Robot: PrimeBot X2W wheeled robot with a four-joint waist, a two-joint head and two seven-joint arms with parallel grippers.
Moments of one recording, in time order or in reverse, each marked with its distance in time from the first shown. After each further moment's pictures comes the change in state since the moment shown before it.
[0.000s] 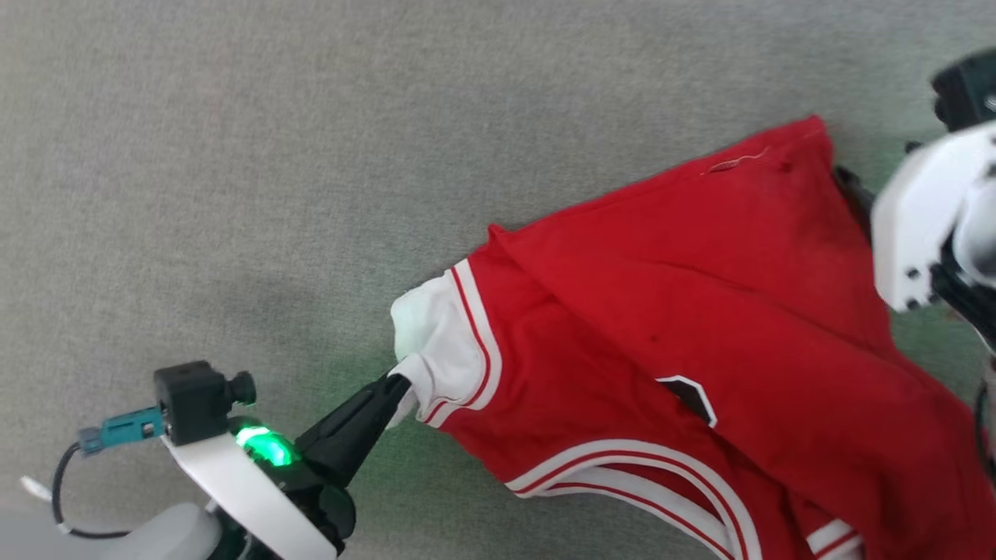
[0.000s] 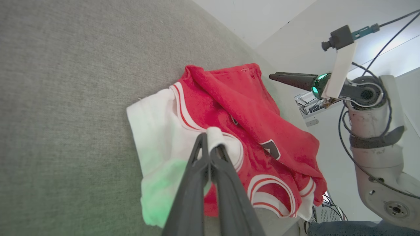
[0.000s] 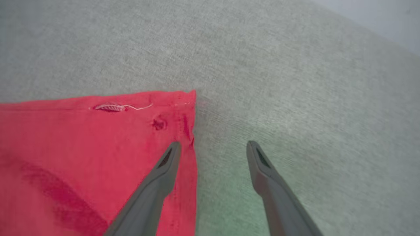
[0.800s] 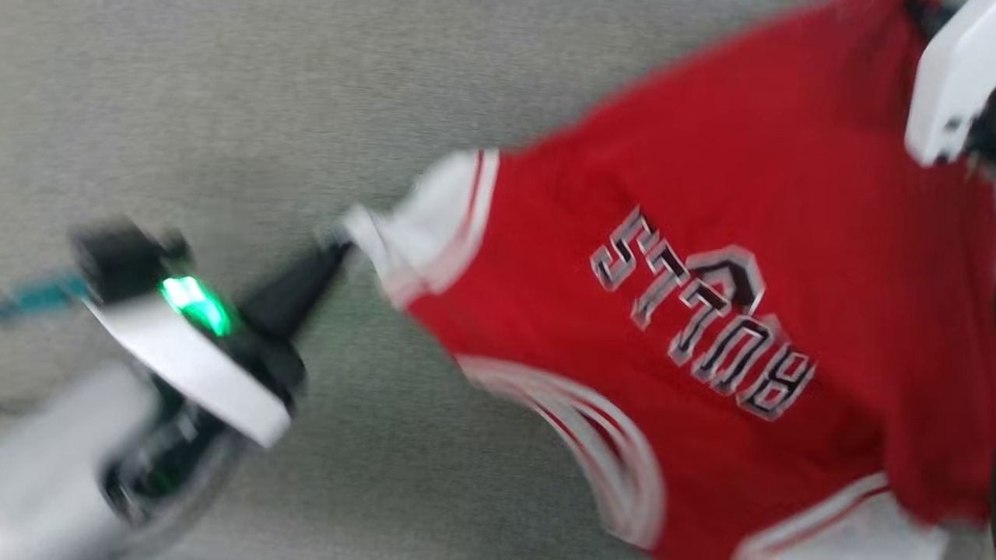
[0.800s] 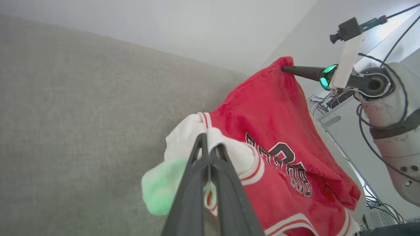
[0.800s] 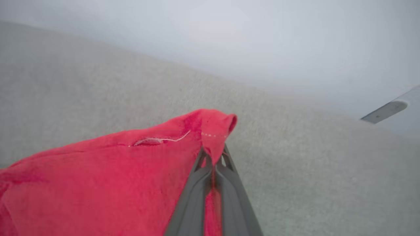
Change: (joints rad) left arm -0.282 0.057 -0.030 0.088 0.008 0.000 0.000; right arm -0.290 0.040 -0.032 0.282 -0.029 0.000 -0.216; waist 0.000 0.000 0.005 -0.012
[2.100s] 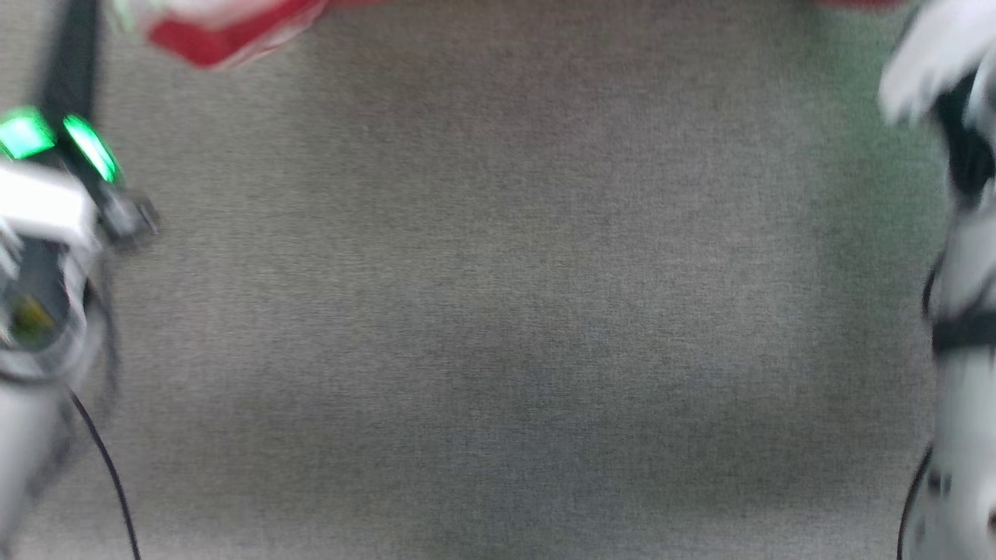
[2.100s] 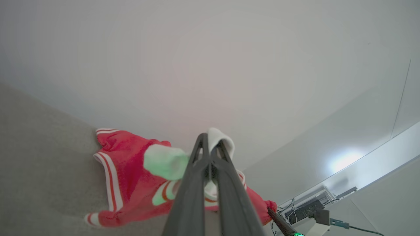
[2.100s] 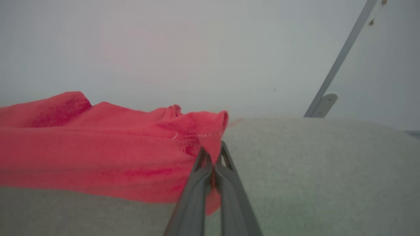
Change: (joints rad) left arm -0.116 -0.110 0.433 0.123 -0.345 0.000 0.006; right arm -0.099 0.193 -0.224 0.290 -0.192 0.002 -0.515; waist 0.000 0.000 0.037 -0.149
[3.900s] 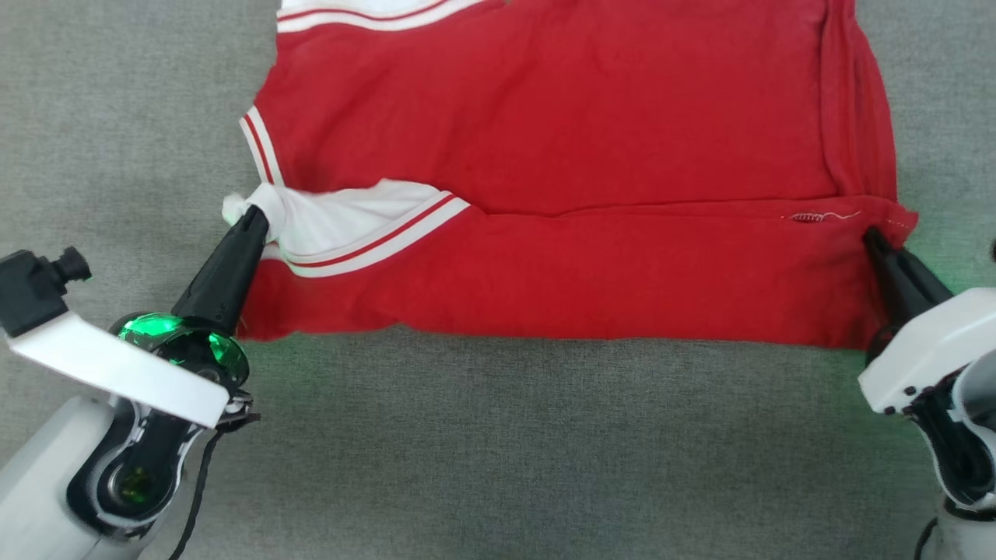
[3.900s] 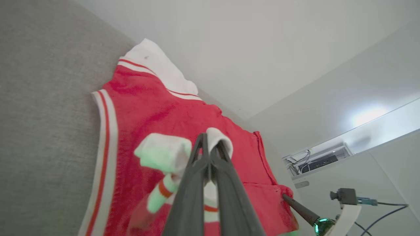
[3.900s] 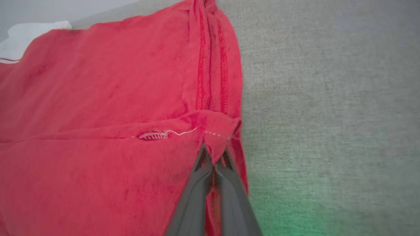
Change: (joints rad) left arm 0.330 0.010 -0.097 -0.149 0.157 0.000 -0.007; right arm 0.716 0.044 0.009 -0.644 0.262 -0.002 0.267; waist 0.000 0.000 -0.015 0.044
